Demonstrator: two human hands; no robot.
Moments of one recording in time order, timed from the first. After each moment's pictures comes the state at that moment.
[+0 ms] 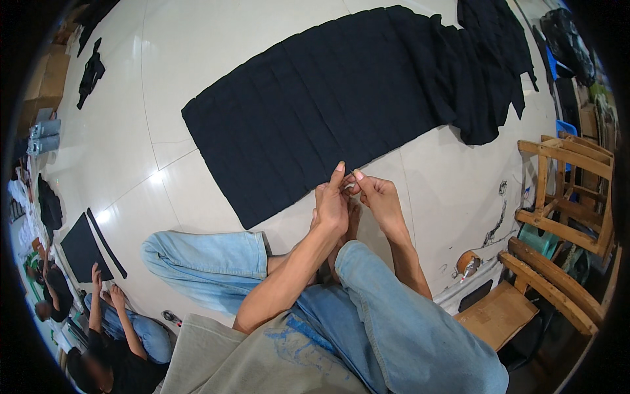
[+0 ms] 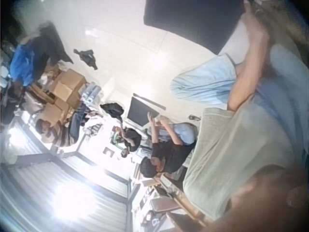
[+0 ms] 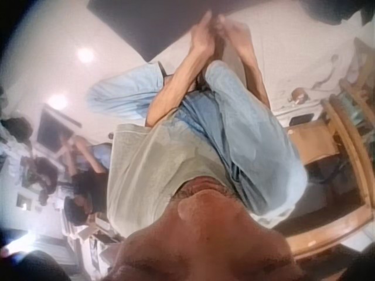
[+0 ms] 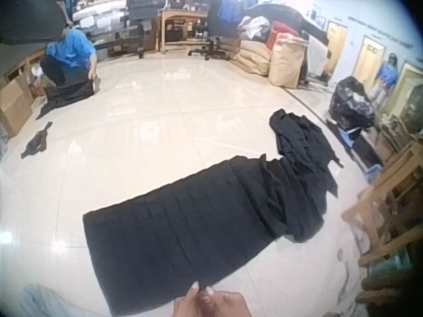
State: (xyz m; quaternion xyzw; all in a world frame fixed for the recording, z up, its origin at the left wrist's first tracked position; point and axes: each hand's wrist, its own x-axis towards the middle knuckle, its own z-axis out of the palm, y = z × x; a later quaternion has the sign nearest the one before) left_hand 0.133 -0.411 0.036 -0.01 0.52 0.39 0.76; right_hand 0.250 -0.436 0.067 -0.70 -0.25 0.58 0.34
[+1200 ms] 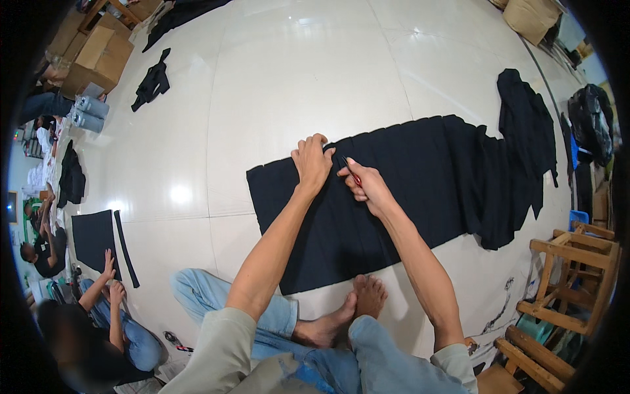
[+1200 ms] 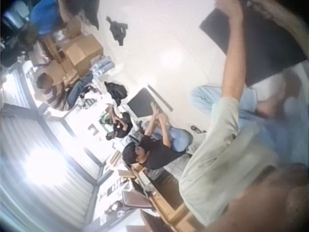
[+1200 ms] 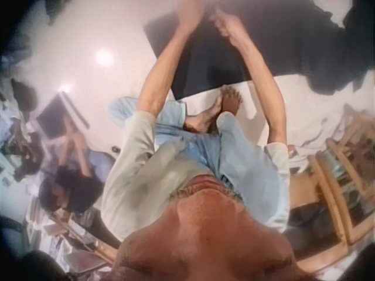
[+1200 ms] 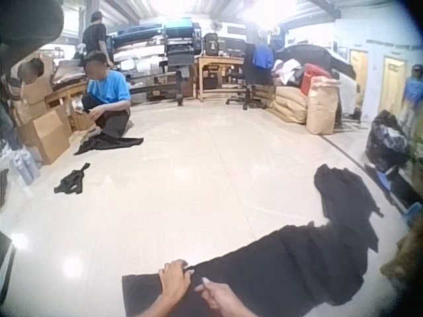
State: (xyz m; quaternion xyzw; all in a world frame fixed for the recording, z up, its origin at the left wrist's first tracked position) left_hand 0.028 -0.122 0.006 0.68 0.68 0.23 0.17; right_hand 0.188 -0.178 0.049 -0.53 -0.28 0.72 0.34
